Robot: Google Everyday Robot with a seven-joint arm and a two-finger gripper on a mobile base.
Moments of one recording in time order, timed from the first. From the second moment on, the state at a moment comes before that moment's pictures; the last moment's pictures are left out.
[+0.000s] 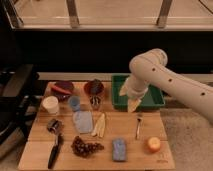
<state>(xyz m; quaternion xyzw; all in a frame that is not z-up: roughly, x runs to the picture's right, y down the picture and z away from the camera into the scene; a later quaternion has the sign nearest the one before) 0.096 0.064 0.674 -0.27 -0.15 -0.18 0.94</state>
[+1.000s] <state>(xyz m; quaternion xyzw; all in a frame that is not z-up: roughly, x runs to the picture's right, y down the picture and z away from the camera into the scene) 0.012 0.065 0.665 -0.21 -0.23 -0.33 0.89</state>
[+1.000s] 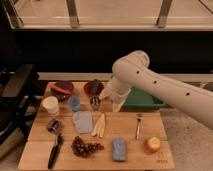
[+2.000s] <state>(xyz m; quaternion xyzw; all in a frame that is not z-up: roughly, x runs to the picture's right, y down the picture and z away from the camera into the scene) -0.099 0.078 0.665 -0.16 -0.30 -0.42 0.84</state>
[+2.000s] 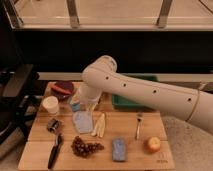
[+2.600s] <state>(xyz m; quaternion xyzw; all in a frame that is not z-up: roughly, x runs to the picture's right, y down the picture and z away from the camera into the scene) -0.164 0.139 0.714 -0.22 -0.36 -0.49 0.77</state>
